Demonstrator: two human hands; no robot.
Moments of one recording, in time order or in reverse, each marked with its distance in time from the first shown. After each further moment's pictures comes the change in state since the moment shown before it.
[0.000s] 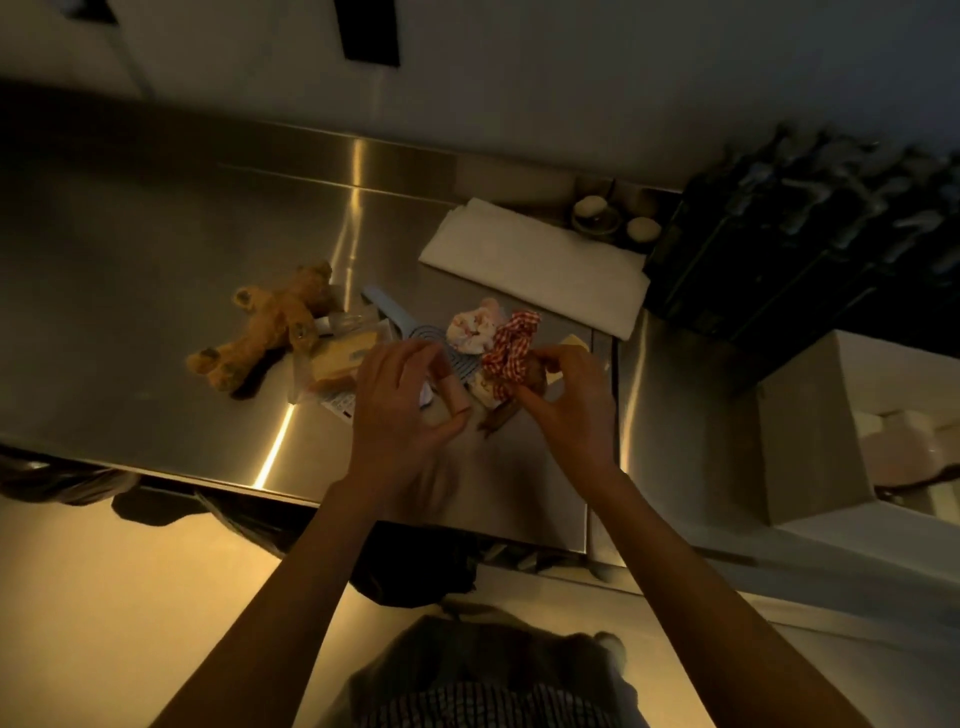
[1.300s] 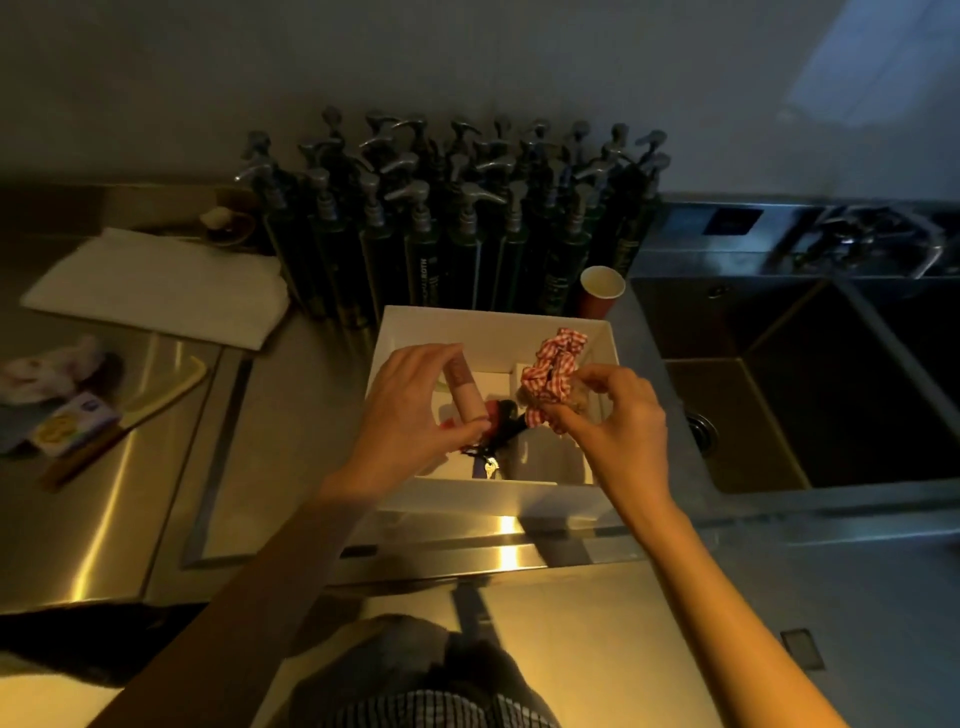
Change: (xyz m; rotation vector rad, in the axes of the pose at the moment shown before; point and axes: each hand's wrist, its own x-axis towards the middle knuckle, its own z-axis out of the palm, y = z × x) left_hand 0.055 0.445 0.242 -0.298 -0.404 0.023; right_hand -0.062 0.273 -0.450 -0.177 0.126 0.306
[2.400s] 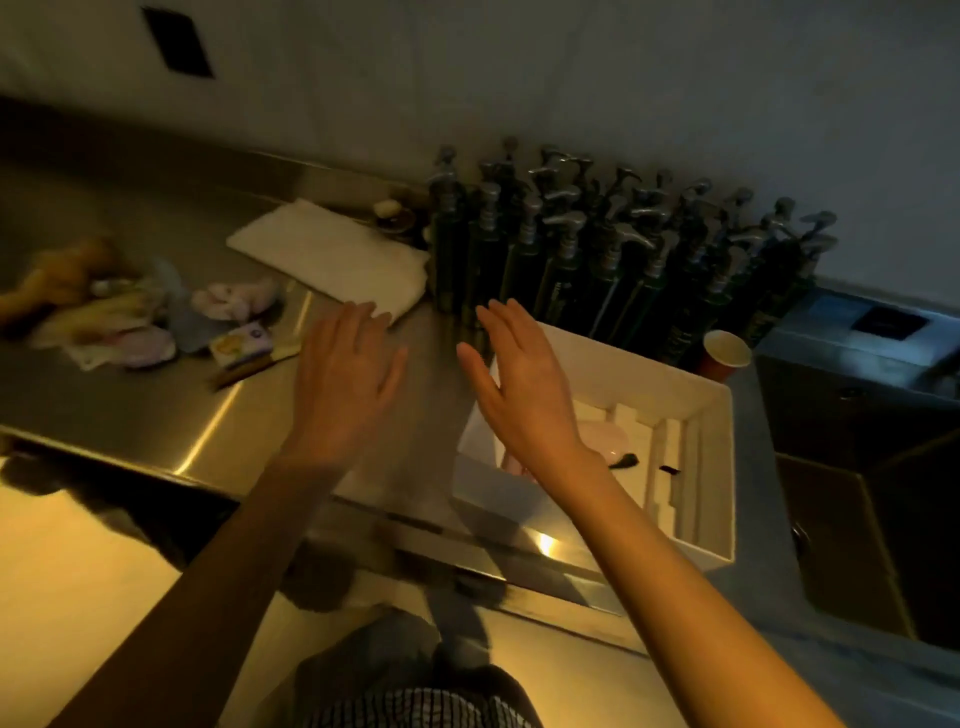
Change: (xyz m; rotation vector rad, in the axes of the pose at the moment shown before) left_hand -0.061 -0.058 -0.112 0.658 0.380 -0.177; right_hand 0.014 -0.143 0.102 -0.013 -0.281 -0.530
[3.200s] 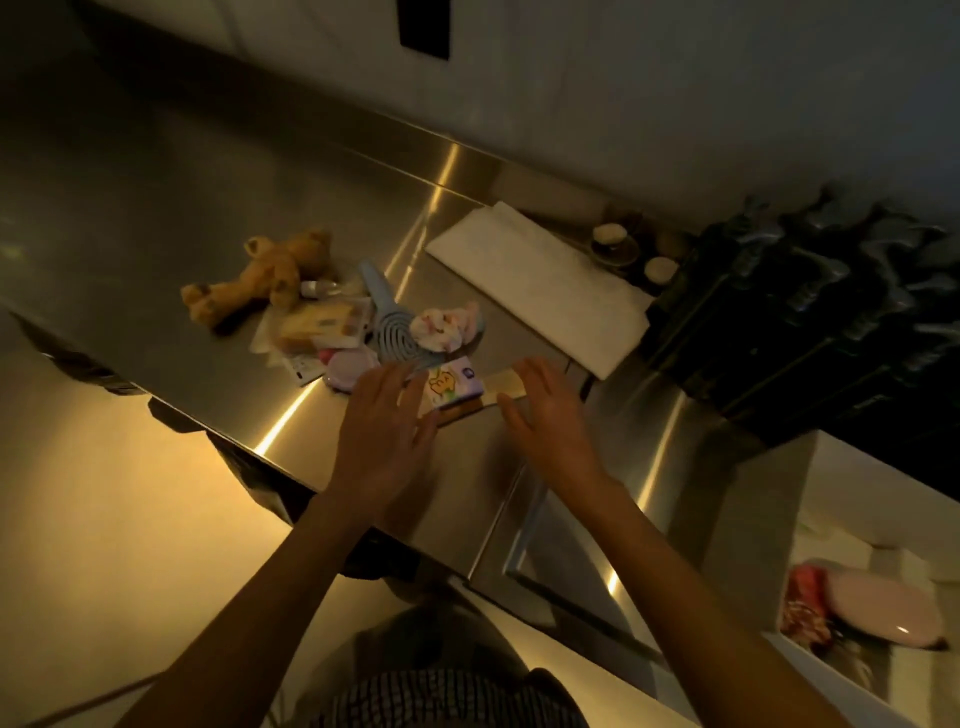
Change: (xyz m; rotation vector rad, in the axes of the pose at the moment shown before) left_hand -0.029 -0.272 0.024 0.033 -0.145 -0.194; right_hand 0.111 -0.109 0.250 0.041 -0.321 -0.028
